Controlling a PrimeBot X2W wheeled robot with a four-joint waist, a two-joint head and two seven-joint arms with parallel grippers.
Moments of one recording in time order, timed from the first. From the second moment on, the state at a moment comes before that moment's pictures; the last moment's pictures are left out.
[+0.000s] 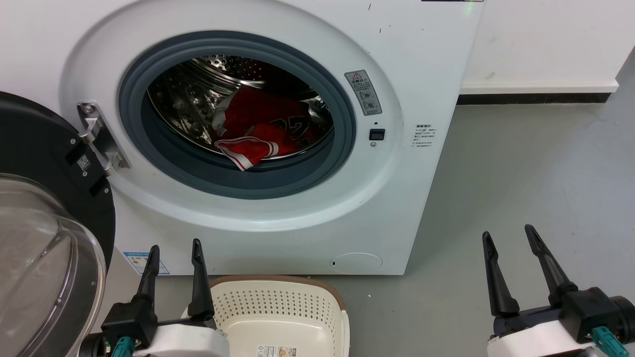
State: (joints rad) left arm 0.06 0.05 -0.05 -0.01 -0.20 0.08 -0.24; right arm 0.07 -0.05 0.02 -0.04 0.02 0.13 -0.24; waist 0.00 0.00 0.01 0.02
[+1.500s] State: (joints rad) left arm 0.08 0.05 -0.04 0.00 -0.12 0.08 -0.26; right arm 0.09 -0.05 0.02 -0.02 -0.04 0.13 -0.26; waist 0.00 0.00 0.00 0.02
